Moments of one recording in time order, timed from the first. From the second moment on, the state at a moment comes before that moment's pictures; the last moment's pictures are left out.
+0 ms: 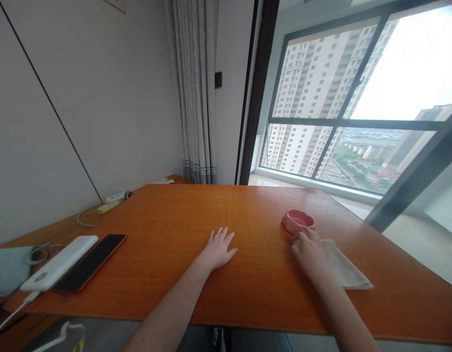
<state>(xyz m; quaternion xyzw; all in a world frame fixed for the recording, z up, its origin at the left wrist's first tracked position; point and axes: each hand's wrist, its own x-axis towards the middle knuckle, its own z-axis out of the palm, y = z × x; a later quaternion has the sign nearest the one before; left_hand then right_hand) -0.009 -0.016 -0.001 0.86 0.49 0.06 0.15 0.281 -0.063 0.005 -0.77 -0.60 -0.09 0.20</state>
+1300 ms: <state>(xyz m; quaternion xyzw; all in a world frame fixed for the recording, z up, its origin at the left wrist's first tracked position) -0.010 -0.014 0.000 0.85 0.50 0.06 0.16 0.275 0.015 0.011 -0.86 -0.43 -0.07 0.26</state>
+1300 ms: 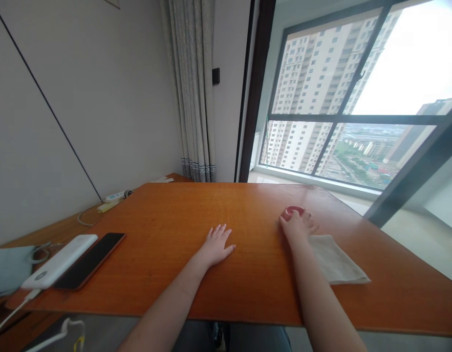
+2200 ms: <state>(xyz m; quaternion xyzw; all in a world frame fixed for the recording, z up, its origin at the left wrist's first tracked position) -0.042 0.000 0.018 0.86 0.41 0.28 0.10 0.149 -0.008 0.006 -0.41 -0.86 0.04 0.29</state>
